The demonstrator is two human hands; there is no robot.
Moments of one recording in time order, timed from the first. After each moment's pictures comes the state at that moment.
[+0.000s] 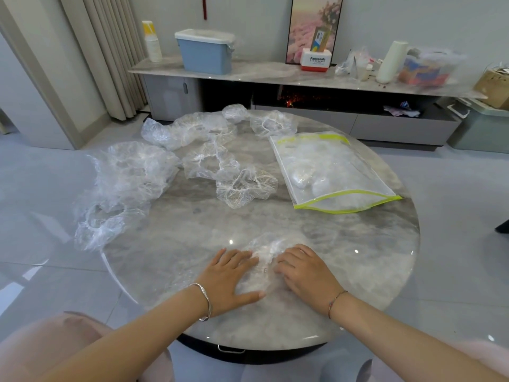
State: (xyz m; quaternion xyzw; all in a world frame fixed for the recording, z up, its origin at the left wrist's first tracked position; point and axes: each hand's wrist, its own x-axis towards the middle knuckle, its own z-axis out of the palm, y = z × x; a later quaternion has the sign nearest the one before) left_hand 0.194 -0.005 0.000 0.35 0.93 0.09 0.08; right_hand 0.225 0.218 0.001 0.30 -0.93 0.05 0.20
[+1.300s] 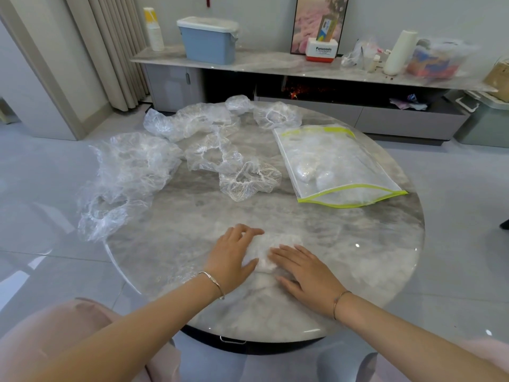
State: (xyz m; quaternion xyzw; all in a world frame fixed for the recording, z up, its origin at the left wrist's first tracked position) left_hand 0.178 0.008 0.000 0.31 0.91 0.27 -0.05; right_hand 0.239 0.218 -0.004 0.23 -0.96 0.14 0.01
